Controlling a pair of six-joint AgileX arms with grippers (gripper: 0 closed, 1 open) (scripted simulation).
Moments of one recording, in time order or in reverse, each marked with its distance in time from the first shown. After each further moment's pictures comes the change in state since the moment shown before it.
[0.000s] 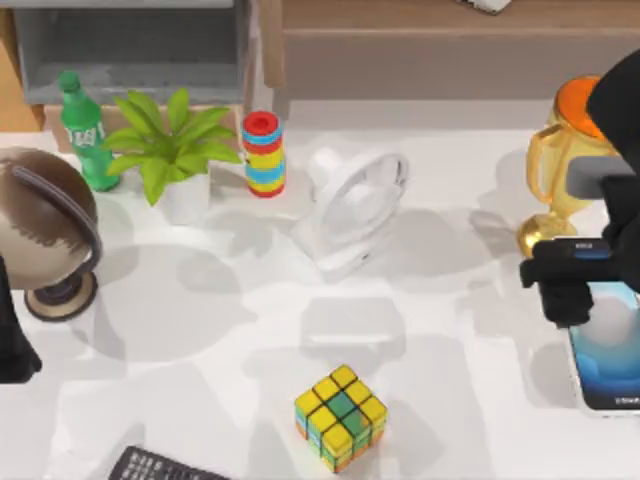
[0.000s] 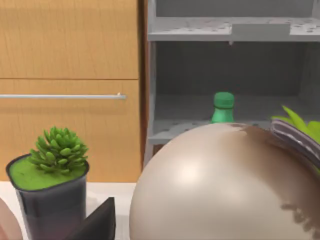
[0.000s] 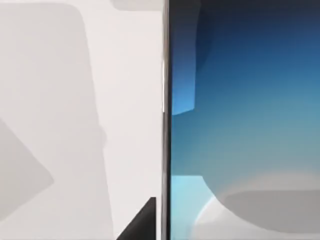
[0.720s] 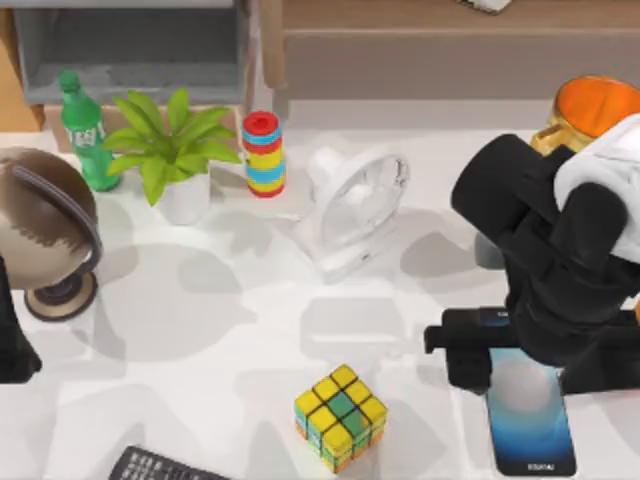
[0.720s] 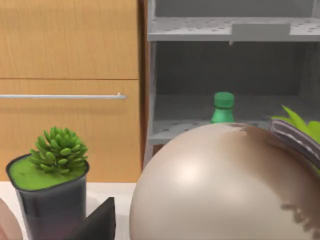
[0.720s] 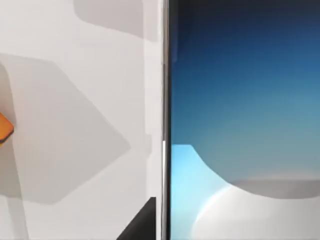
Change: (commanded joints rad) left arm 0.000 0.000 0.000 0.000 0.000 0.000; right arm 0.239 0.140 -0.042 0.068 -0.009 0.269
